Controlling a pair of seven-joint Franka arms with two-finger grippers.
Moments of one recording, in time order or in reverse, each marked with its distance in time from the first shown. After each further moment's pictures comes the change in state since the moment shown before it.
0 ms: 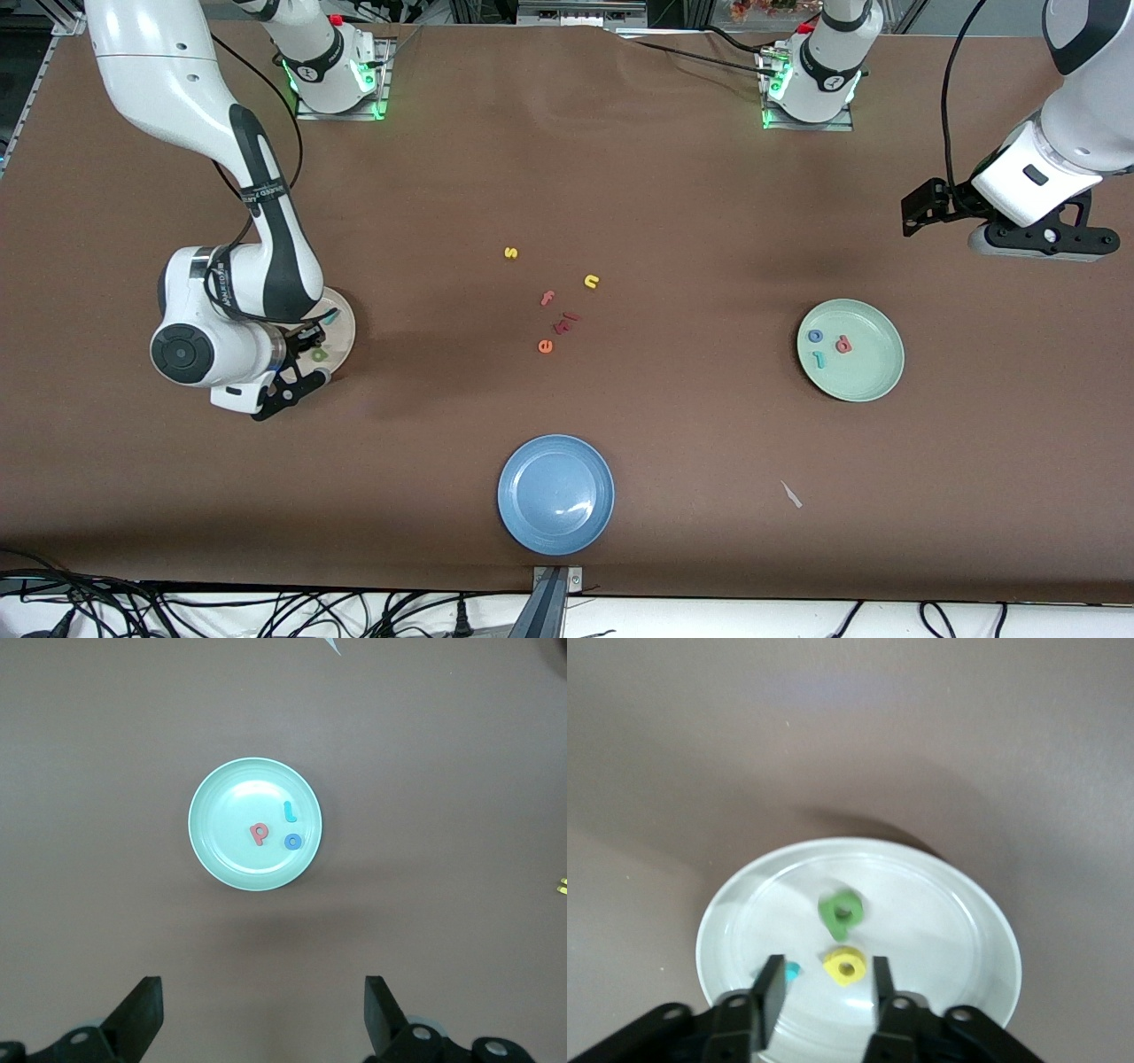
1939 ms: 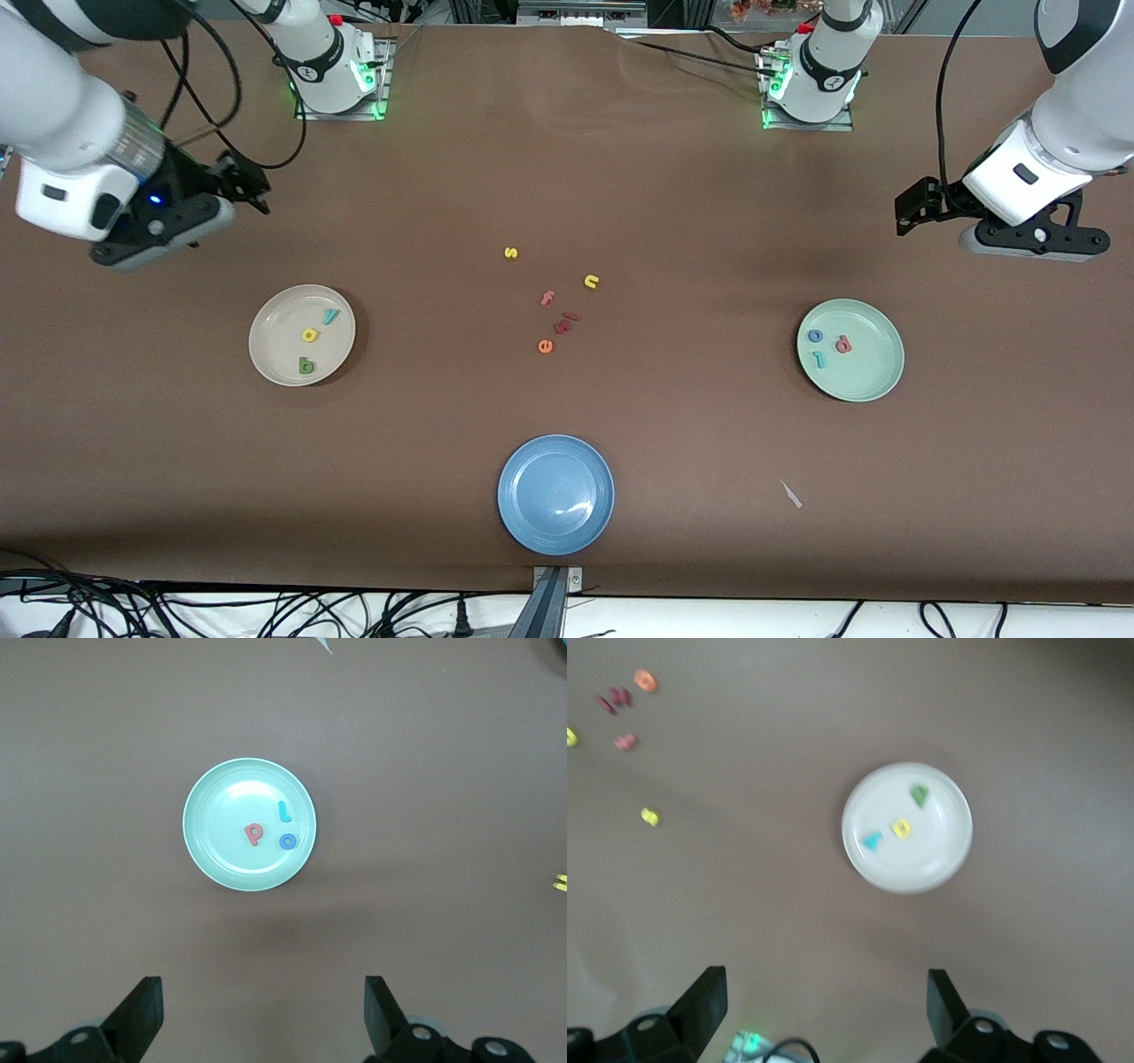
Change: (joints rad) left arm -0.013 0.001 -0.001 0.001 0.000 -0.001 0.000; right arm -0.104 -0.589 0.202 0.030 -0.094 -0.450 0.201
